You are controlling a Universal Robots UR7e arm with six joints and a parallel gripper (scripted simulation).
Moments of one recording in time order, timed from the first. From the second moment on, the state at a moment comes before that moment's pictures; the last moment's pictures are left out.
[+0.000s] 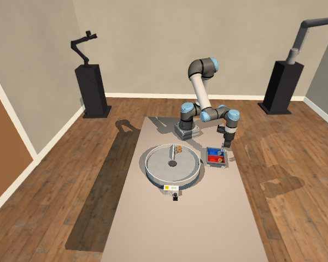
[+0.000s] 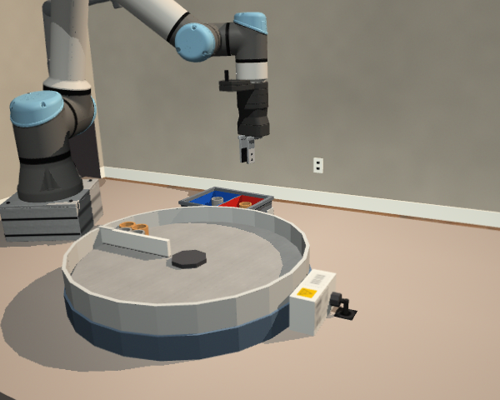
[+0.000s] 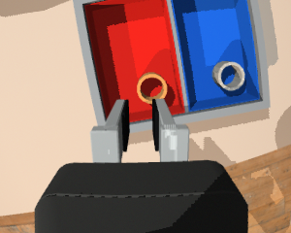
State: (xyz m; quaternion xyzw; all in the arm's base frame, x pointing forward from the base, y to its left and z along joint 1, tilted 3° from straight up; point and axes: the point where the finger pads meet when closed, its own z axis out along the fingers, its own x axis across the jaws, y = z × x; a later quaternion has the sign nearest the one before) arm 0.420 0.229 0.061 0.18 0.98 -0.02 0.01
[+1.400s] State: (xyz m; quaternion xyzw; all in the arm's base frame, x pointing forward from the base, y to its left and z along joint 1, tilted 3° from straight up) arm 0.385 0.066 0.062 0.12 0.99 -0.02 0.01
